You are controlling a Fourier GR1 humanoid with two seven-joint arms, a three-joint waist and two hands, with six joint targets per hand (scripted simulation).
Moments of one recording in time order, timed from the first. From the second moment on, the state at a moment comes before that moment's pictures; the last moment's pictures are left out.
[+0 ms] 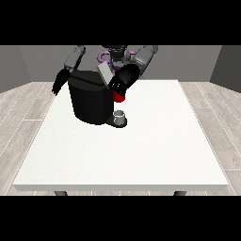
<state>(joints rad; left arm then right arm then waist) -1.29 0.50 0.11 -0.63 -0.83 -0.25 -0.23 -0.48 -0.08 -0.05 -1.30 0.17 -0.19 0.02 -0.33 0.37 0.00</state>
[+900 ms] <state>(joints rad) -1.31 0.53 0.07 -0.64 -0.91 -0.19 -0.28 -0.50 -0.09 -0.06 -1.28 0.19 -0.21 0.02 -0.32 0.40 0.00</state>
